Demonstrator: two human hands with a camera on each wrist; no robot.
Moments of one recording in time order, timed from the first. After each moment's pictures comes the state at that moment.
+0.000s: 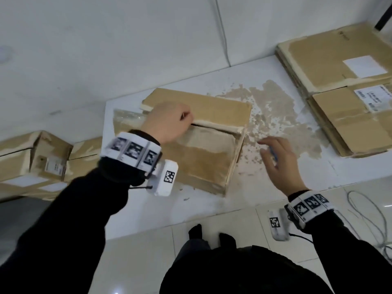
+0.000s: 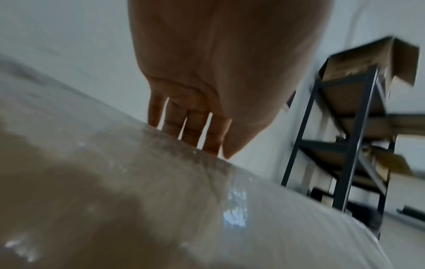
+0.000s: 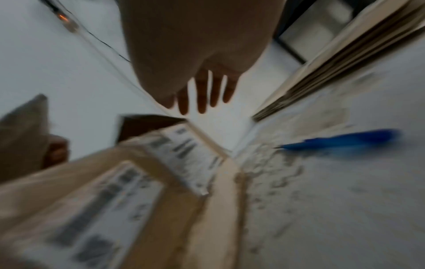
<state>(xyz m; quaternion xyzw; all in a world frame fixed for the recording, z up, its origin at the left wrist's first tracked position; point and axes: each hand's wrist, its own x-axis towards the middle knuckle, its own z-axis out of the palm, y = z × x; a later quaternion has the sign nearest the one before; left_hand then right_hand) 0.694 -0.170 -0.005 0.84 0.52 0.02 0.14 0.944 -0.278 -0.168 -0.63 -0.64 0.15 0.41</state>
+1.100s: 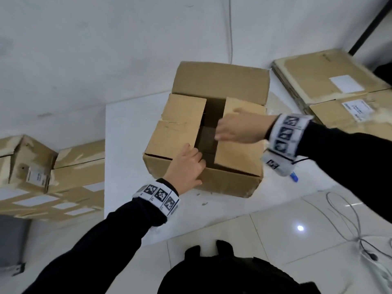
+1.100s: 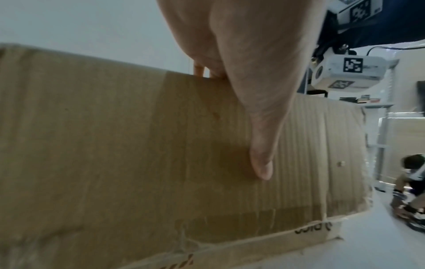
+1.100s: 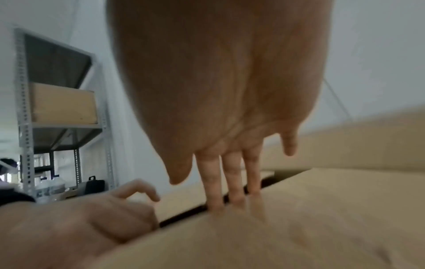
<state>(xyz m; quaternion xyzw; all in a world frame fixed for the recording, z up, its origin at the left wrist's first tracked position) 0.615 -0.208 -0.096 0.93 0.33 -0.17 -0.07 0.818 -0.165 -0.032 -0.46 -0.86 0.06 -0.20</state>
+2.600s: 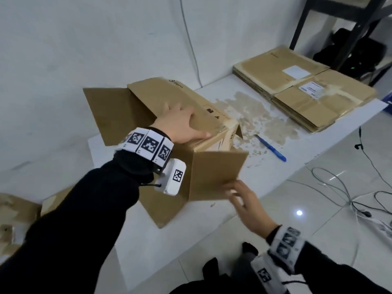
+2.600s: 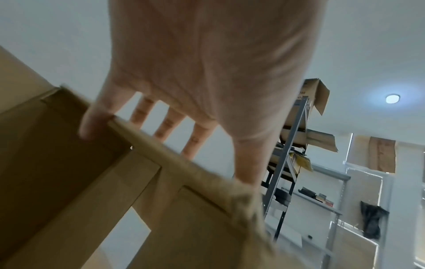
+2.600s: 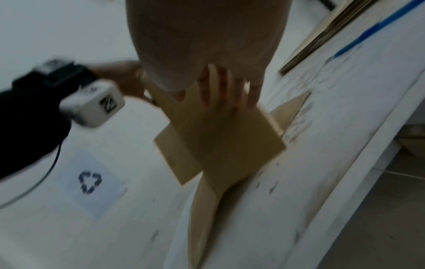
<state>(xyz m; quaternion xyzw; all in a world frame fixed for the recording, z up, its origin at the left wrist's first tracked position) 0.624 -0.137 0.008 0.89 0.43 -0.10 0.13 0.728 -0.356 -0.162 -0.69 -0.52 0.29 0.41</state>
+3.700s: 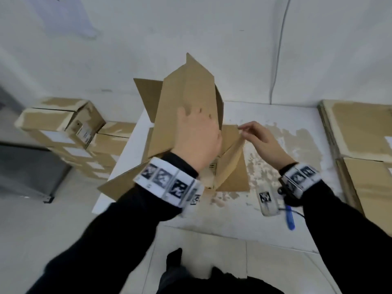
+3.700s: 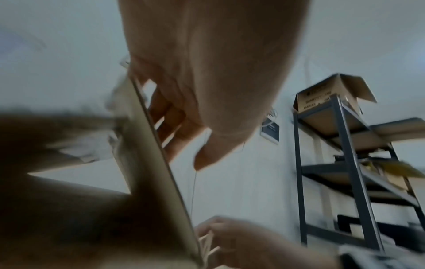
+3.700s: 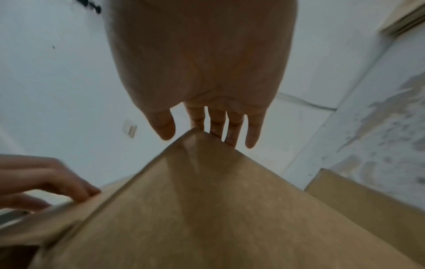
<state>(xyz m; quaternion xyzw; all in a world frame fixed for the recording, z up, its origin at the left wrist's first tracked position) 0.706 -0.235 0.028 0.75 0.65 -0.03 -0.11 0.887 -0.150 -0.085 -0.46 -0.71 0.40 0.35</state>
